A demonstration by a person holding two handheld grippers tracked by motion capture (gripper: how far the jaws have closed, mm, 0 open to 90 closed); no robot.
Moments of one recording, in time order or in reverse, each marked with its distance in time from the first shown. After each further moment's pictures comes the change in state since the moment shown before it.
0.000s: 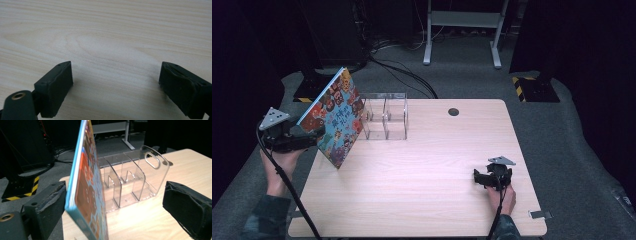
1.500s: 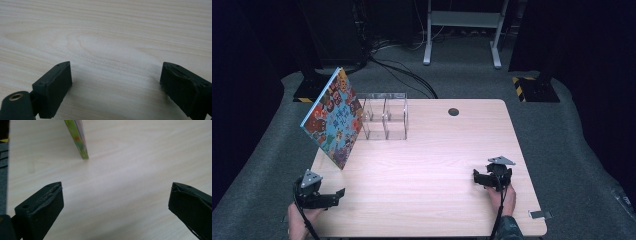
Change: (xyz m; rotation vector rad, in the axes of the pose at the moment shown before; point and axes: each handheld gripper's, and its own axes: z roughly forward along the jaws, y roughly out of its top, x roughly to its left) left arm -0.047 -0.182 0.019 0.335 -0.031 -0.017; right arm 0.001 0.000 0.000 0.006 0.003 -0.001
